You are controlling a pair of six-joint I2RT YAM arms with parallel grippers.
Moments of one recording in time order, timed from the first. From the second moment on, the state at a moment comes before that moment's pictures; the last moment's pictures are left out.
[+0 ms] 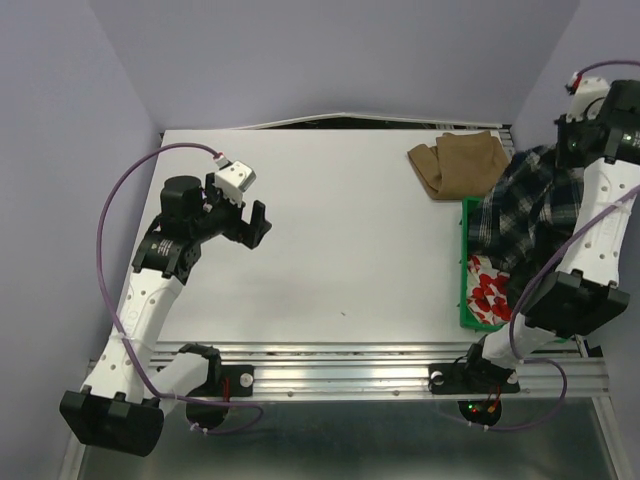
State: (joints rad) left arm -0.21 0.97 1.03 -0.55 0.42 0.20; right arm -0.41 1.62 1.91 -1.07 -0.14 -0.41
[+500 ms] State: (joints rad) left arm -0.21 1.00 1.10 -0.52 0.41 0.12; right arm -0.41 1.51 2.29 -0.80 -0.66 0.02
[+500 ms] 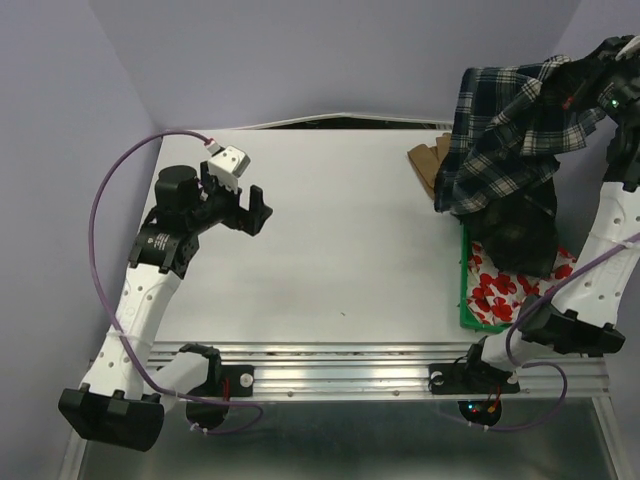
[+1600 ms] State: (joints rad) left arm 0.05 1.21 1.17 -0.68 0.53 0.26; right arm 0.21 1.60 1.15 -0.40 -0.85 0.02
